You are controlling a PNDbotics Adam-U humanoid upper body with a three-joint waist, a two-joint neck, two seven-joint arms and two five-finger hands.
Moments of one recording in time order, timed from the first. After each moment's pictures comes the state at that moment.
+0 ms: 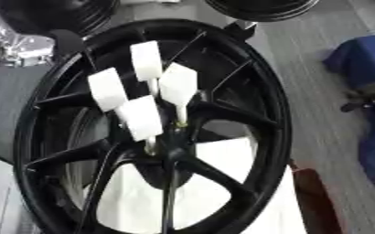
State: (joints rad) left arm -1.17 0.96 -0.47 -1.95 -0.18 0.38 -0.75; right arm -0.08 -0.37 -0.32 -1.98 -0.22 -0.16 0.55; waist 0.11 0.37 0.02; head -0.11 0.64
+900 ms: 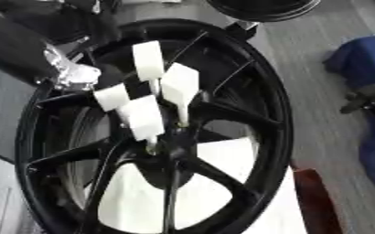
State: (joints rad) left arm -1.19 0.91 -0.58 -1.88 -0.21 0.39 -0.82; right arm -0.08 -0.37 -0.32 -1.98 -0.21 -0.16 0.55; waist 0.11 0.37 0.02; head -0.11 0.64
